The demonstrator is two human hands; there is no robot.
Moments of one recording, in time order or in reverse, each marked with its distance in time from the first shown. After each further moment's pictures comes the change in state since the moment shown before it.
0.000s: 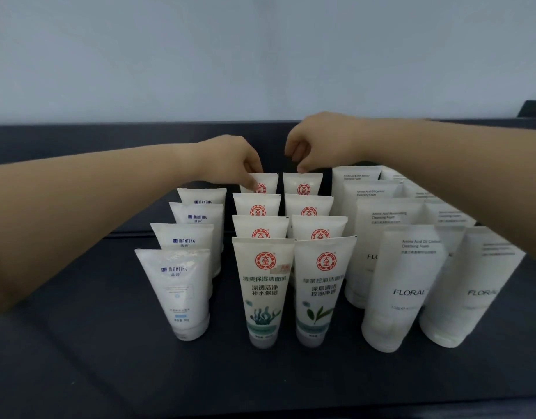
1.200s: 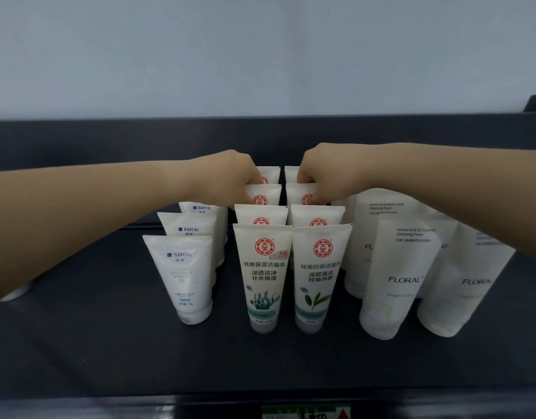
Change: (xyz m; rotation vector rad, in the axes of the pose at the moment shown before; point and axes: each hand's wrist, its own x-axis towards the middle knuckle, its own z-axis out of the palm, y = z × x) left_hand -0.043 0.018 0.013 0.060 -0.050 0.063; right_hand -0.025 -0.004 0.031 -0.168 -0.144 -0.114
